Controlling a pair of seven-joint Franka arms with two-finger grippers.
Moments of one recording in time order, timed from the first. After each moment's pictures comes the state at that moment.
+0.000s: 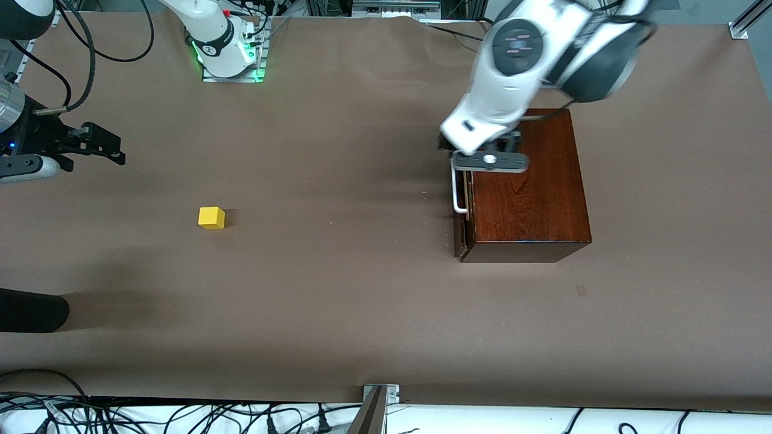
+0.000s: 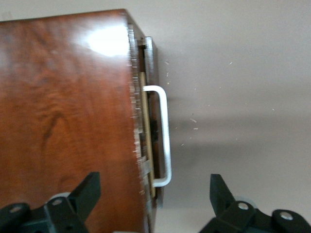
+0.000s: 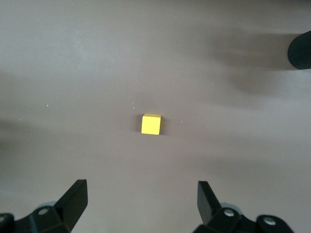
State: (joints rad) left arm -0.29 0.27 -0.41 -1.64 0.13 1.73 -0.68; right arm 0.13 0.08 -0.11 -1.55 0.04 1.61 -0.11
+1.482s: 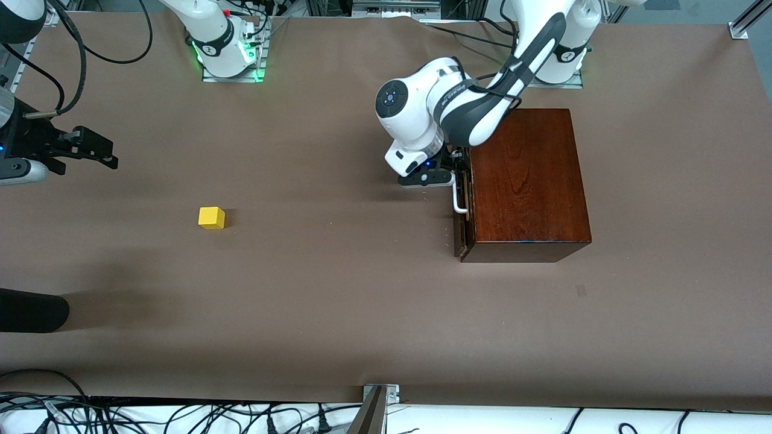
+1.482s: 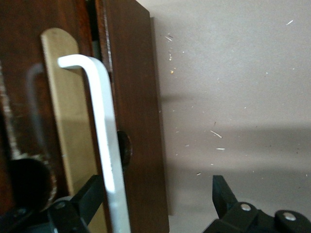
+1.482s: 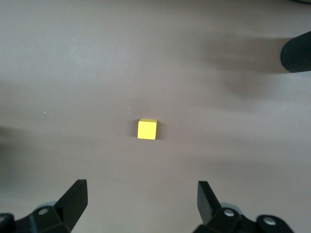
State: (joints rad) left arm -0.45 0.53 -0.39 -1.70 0.43 1.83 -0.96; right arm 0.12 0.10 -0.12 -1.53 0.04 1.62 -0.11
